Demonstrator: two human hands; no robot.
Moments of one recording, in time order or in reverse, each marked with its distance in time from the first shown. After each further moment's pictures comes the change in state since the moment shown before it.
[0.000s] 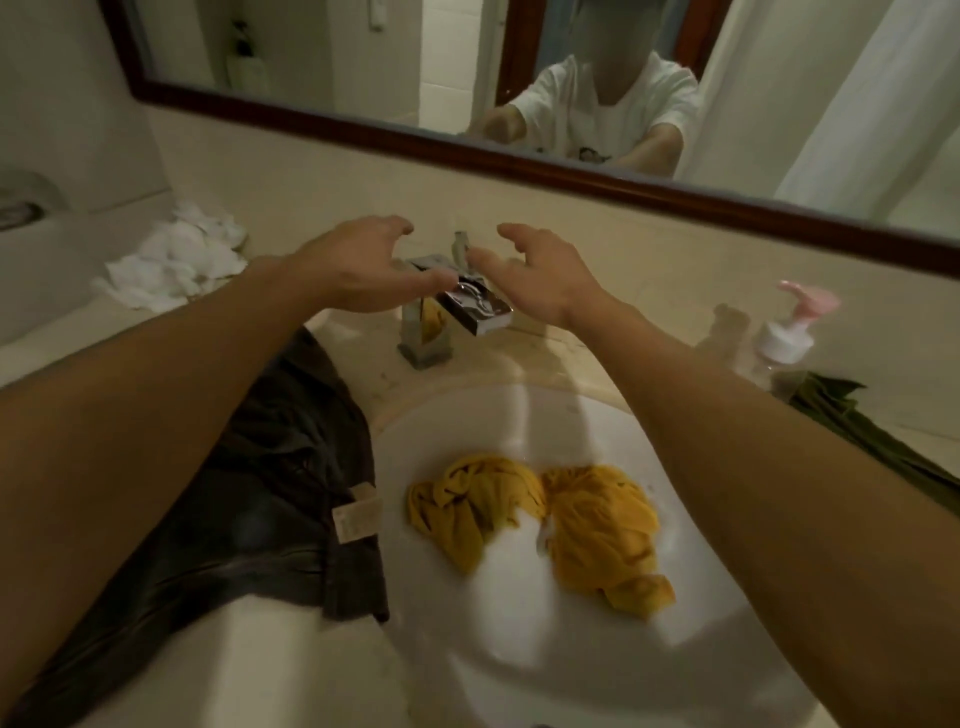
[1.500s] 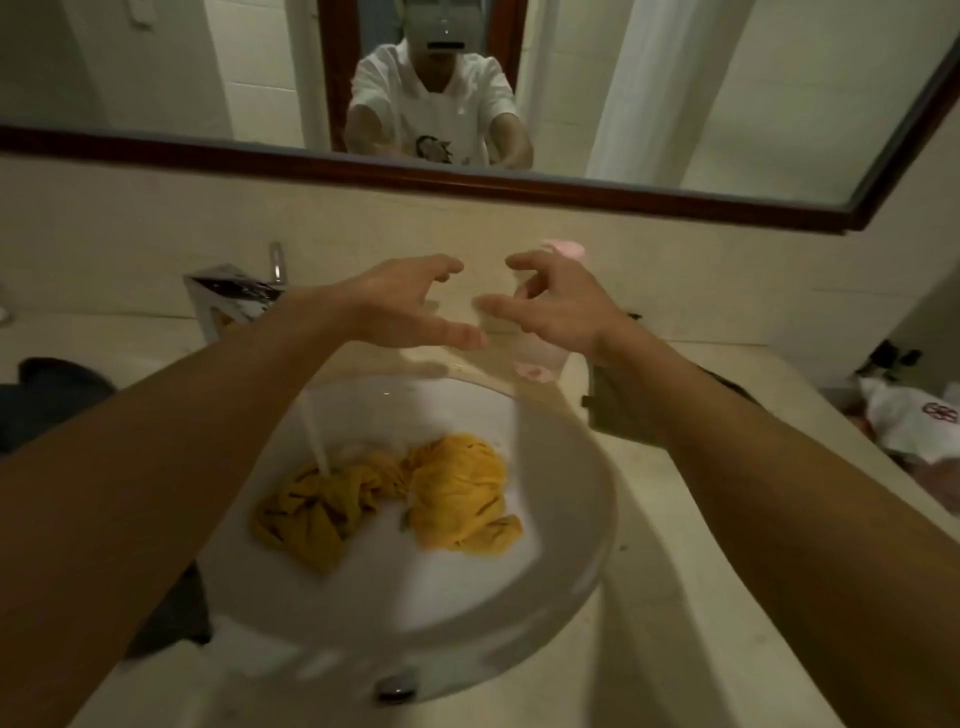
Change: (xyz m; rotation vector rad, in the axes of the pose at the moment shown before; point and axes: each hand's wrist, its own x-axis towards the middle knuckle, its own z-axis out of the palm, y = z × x) left_hand -0.010 0.208 0.052 -0.193 -0.290 0.413; right_hand -0.144 0.120 -0.117 0.152 0.134 0.263
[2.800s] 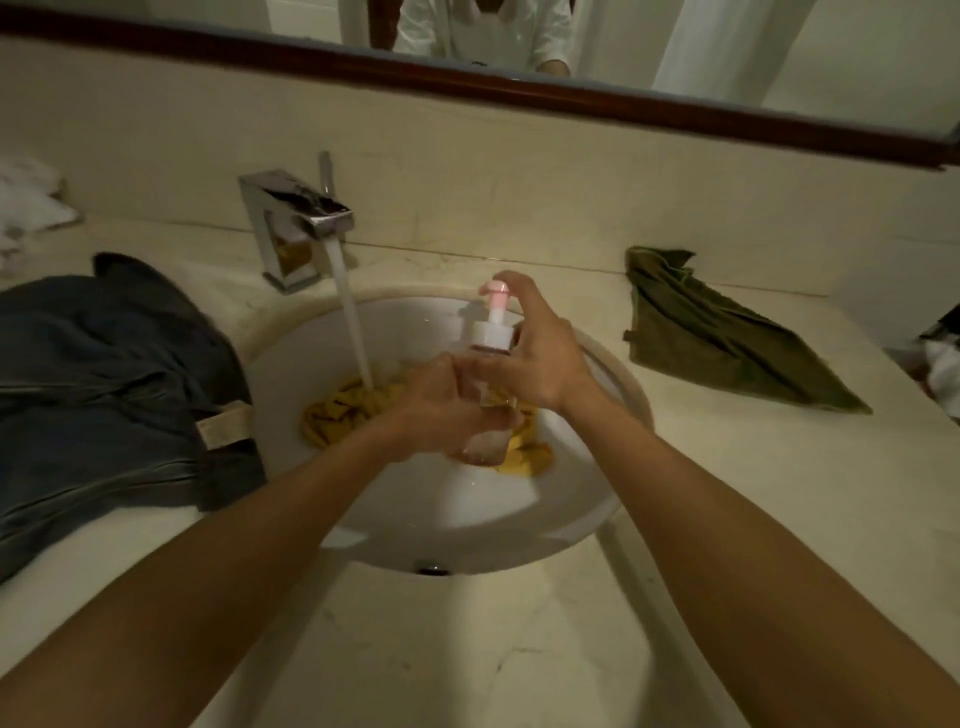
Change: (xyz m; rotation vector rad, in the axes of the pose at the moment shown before) left_hand -0.096 -0.023 0.163 -0.764 0.105 -0.082; right_hand -0.061 0.039 0.116 0.094 0.018 -0.115
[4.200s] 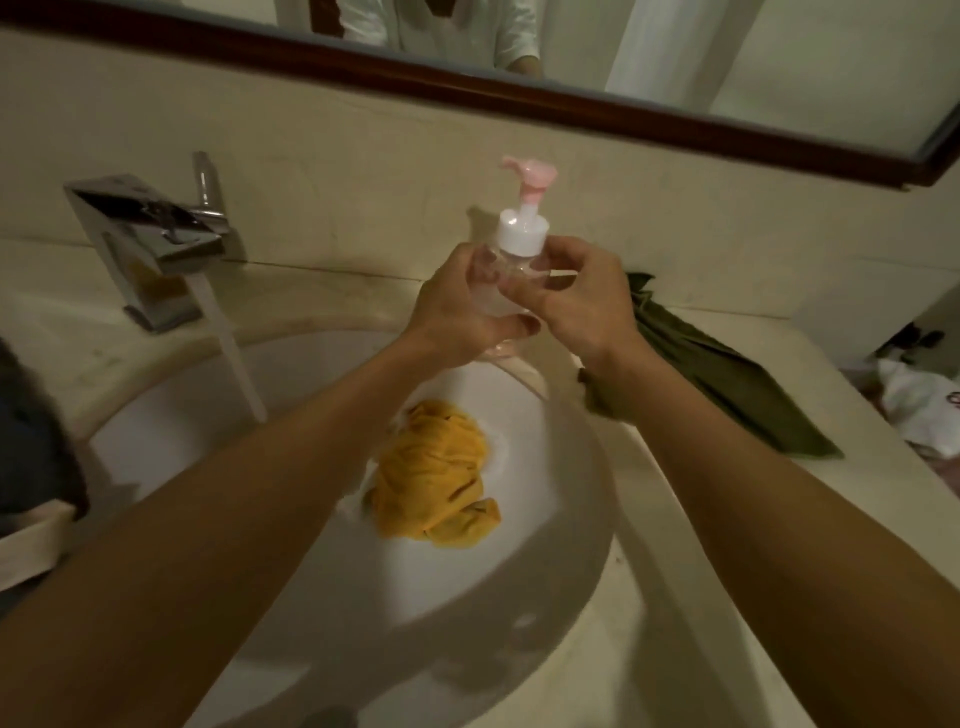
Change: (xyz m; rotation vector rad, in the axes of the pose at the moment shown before) left_hand 0.160 0.050 0.022 -0.022 0.235 0.124; right_hand 0.085 0.051 -0.084 0.105 0.277 0.134
